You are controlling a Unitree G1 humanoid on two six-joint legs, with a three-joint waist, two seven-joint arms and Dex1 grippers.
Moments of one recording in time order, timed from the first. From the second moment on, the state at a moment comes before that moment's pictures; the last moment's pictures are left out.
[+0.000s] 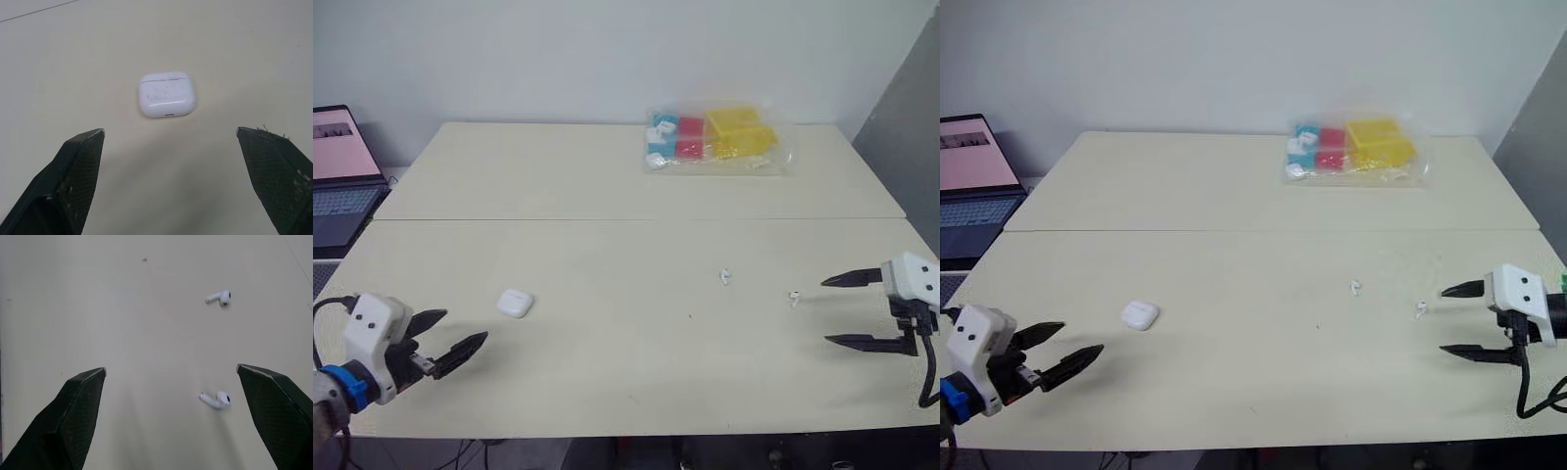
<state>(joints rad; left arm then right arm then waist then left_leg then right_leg) 0.40 0.76 0.65 -0.40 -0.53 0.60 -0.84 -0.02 -1.16 -0.28 -0.17 0.43 0.16 1.41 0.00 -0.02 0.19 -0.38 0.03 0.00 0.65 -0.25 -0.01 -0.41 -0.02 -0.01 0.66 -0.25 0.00</state>
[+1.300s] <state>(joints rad) -0.01 0.76 0.25 -0.18 -0.39 0.75 -0.64 -0.45 -0.94 0.03 -0.40 0.58 0.46 1.31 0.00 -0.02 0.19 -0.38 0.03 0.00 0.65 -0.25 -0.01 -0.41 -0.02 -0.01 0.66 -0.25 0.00</state>
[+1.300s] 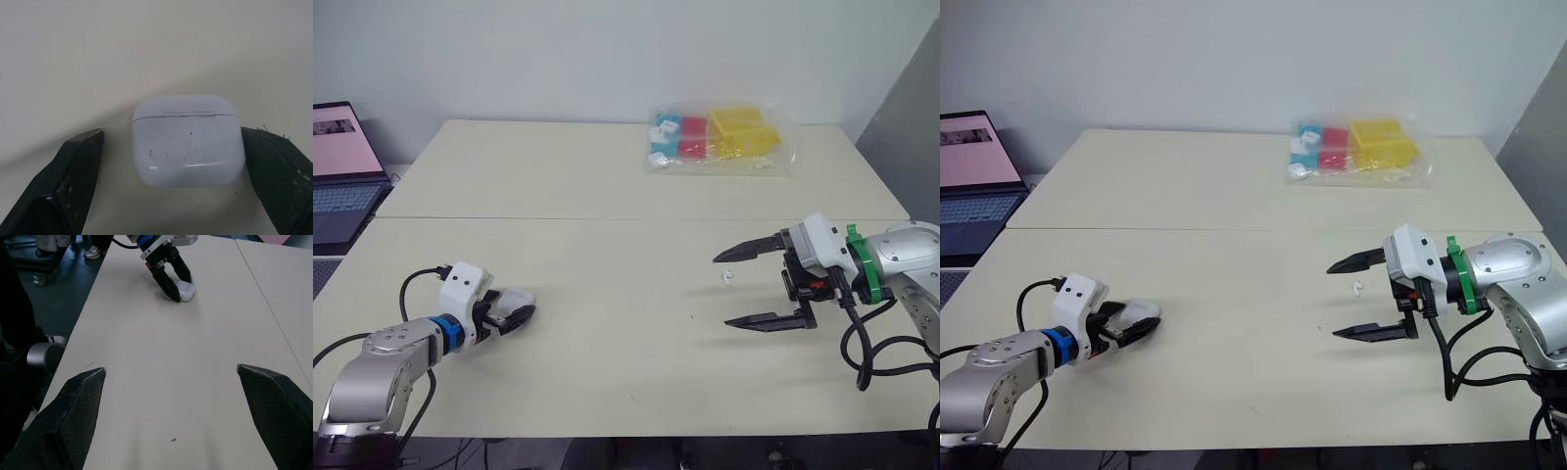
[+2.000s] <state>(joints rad) 0.01 0.84 0.22 -0.21 -0.38 0.79 -0.71 -0.46 -0.93 0.03 -0.40 0.57 0.46 1.31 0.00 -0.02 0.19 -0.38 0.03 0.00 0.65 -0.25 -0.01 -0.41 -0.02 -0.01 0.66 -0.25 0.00</state>
